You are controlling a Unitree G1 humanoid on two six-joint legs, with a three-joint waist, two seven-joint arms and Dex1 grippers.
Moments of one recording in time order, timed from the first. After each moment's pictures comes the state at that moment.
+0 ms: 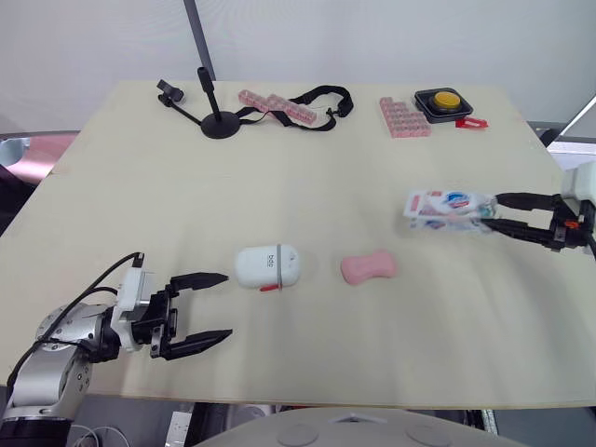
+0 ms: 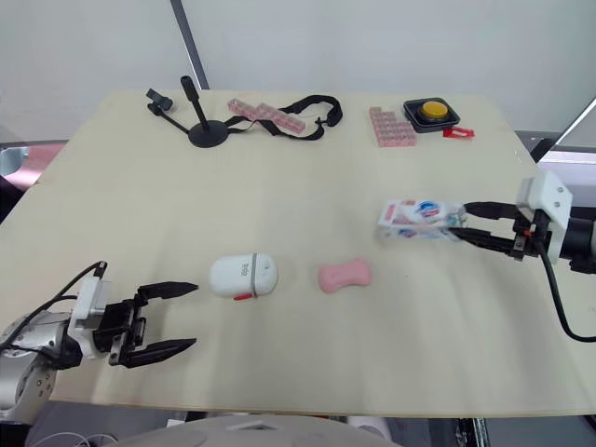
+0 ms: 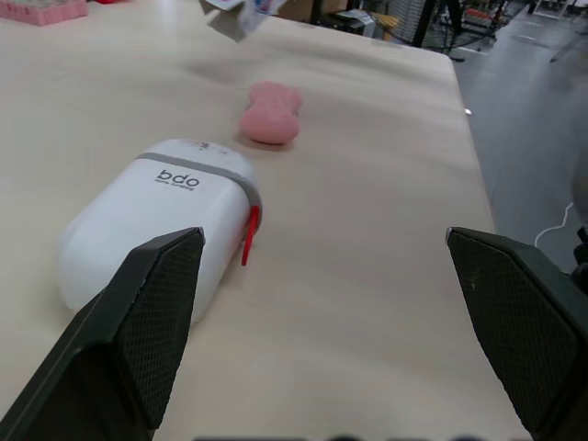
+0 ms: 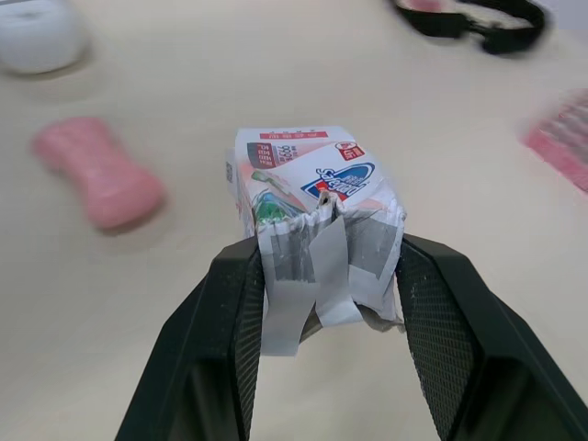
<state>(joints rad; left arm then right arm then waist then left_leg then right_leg) 0.24 0.62 0.19 -0.12 -0.61 -0.03 -1.47 -0.16 -0.94 -0.37 0.22 0.44 0.14 1.24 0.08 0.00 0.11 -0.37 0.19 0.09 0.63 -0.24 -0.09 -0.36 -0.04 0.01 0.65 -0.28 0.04</state>
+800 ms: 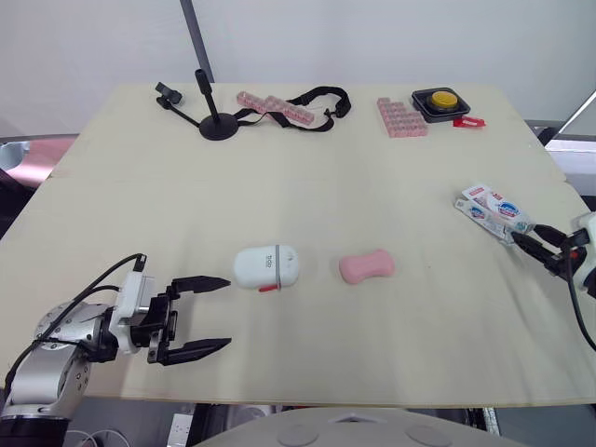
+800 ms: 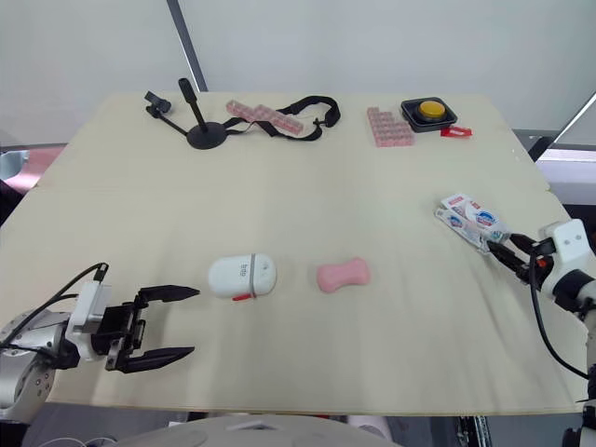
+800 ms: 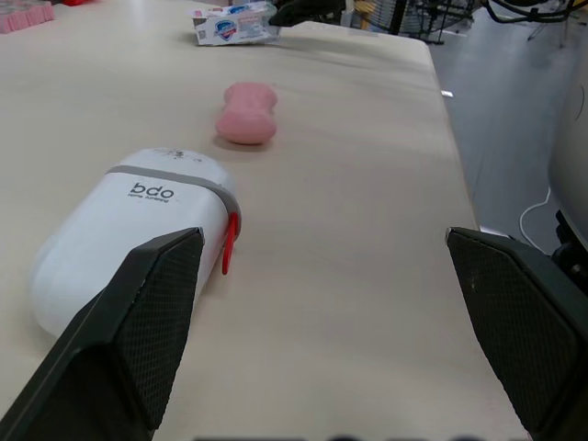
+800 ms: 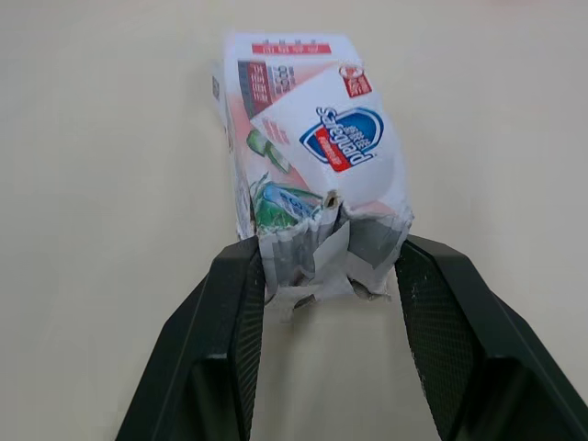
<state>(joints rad) 0.23 0.64 0.18 -0.12 -0.61 -0.05 -1.48 -0.09 -0.78 -0.38 0.53 0.35 0.04 0.91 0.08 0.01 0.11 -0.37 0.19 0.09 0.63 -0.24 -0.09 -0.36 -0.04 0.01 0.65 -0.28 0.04</state>
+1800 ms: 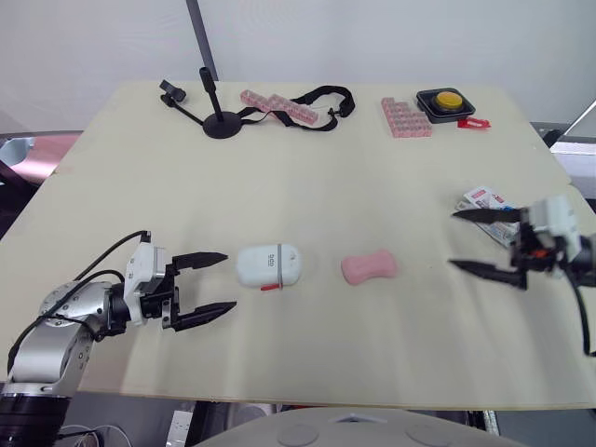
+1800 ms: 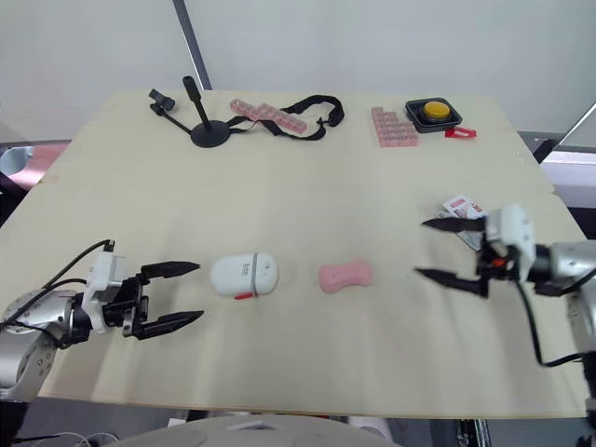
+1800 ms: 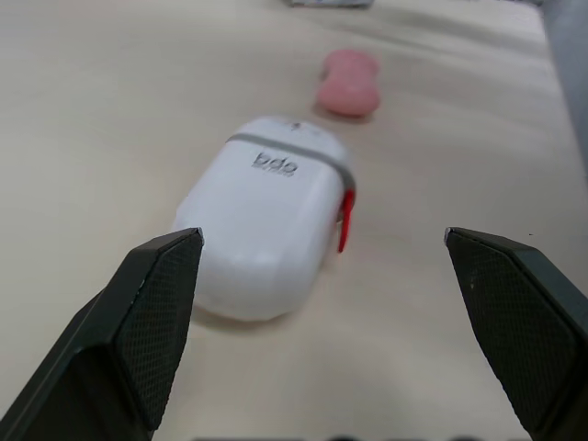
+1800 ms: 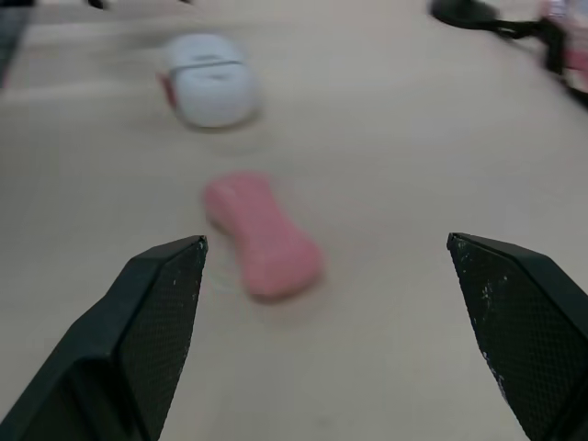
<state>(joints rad) 0.11 0.71 0.17 -0.13 -0.49 0.10 -1.21 -0.03 -0.81 -0.20 -0.10 0.58 0.08 1.40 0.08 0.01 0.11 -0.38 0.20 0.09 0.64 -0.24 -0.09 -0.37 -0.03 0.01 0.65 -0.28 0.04</state>
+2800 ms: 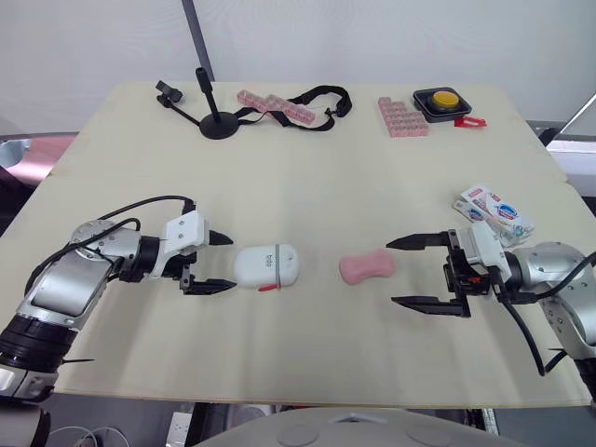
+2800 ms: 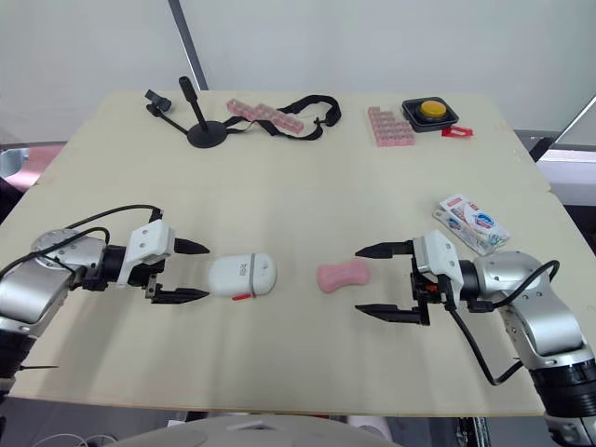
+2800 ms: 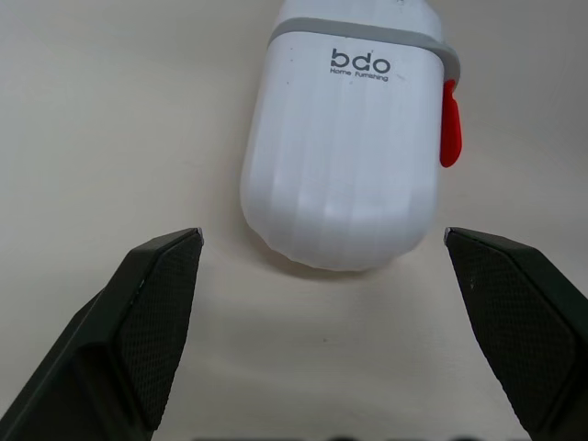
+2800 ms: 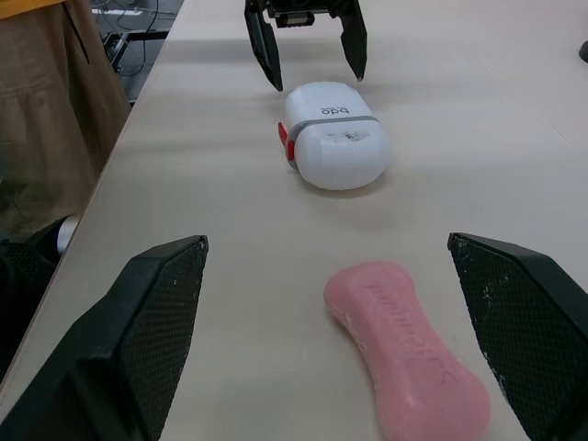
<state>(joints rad) -0.22 0.87 -0.10 -0.06 -0.26 0.22 -1.26 -0.06 -0.75 -0.04 -0.26 0.55 0.14 1.32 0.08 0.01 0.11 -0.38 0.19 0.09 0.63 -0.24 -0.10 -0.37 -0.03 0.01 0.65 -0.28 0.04</state>
